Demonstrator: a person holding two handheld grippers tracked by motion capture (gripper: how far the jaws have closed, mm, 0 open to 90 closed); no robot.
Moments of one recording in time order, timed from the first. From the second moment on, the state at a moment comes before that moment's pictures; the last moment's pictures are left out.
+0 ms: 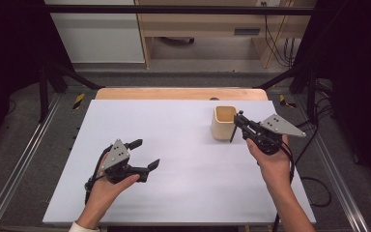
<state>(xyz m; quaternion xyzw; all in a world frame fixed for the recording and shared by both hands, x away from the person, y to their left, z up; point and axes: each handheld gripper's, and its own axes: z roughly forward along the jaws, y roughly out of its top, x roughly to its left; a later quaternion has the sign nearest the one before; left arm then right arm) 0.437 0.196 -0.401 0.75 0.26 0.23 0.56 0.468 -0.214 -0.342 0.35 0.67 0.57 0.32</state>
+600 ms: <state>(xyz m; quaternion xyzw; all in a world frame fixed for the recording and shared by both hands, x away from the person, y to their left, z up) 0.434 0.217 -0.414 0.72 0.27 0.26 0.58 0.485 -0.206 -0.319 0.34 0.68 0.56 0.33</state>
